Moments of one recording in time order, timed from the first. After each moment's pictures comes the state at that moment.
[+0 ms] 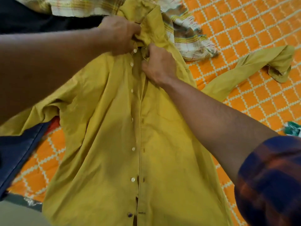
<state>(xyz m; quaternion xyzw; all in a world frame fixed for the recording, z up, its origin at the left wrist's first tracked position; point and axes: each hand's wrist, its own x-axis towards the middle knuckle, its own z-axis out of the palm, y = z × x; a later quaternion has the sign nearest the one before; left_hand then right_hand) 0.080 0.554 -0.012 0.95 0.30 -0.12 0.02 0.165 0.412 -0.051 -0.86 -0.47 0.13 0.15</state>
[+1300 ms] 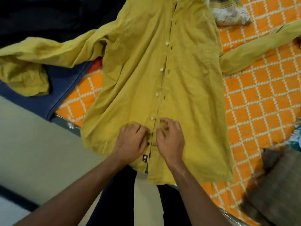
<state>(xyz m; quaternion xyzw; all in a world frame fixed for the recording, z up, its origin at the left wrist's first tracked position) -0.208 0.184 -0.057 0.90 0.35 -0.02 0.26 -0.064 0.111 -0.039 -0.87 -0.28 0.30 0.27</state>
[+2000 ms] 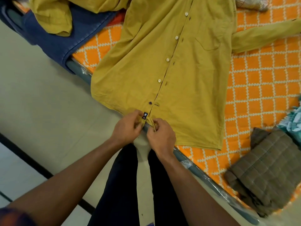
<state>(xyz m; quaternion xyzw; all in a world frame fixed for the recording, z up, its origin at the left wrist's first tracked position) -0.258 0.069 -0.032 0.72 0.54 -0.02 0.44 -0.128 0.003 -0.013 -0.85 -0.34 0.39 0.12</state>
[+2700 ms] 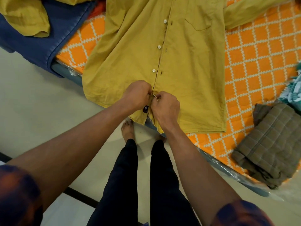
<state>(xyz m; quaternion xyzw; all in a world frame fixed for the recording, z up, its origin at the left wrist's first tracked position) -0.193 0.164 -0.030 0.85 0.40 -0.16 0.31 -0.109 0.064 -0.022 -0.89 -0.34 0.29 0.14</state>
